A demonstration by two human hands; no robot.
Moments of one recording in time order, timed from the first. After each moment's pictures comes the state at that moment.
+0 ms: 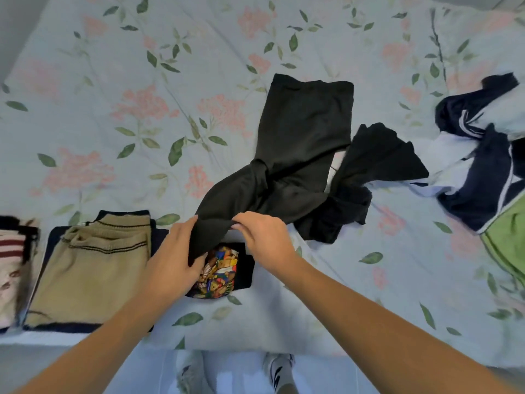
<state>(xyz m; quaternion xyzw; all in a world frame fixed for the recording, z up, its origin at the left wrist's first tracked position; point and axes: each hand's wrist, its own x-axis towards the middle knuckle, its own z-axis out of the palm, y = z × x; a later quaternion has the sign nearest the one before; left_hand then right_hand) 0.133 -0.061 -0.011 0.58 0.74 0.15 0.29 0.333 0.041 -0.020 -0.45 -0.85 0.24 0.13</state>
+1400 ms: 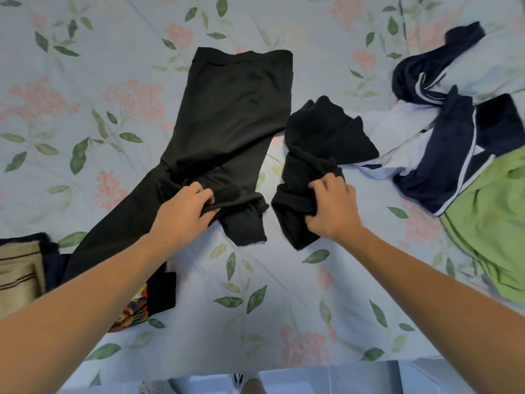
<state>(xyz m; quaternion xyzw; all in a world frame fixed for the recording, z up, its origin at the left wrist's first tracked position) 0.298 0.118 -0.036 0.69 0.67 0.04 0.26 0.624 0.173 -0.048 -0.61 -0.78 0.11 -0.09</state>
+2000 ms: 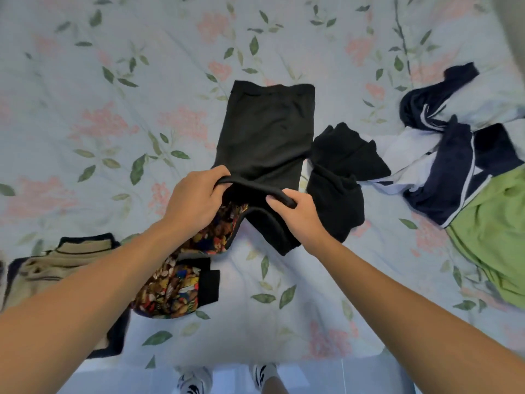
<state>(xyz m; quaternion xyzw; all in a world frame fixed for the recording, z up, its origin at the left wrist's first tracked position) 0.233 0.116 0.078 0.67 0.66 0.20 0.25 0.466 0.131 0.031 -0.59 -0.55 0.53 0.25</state>
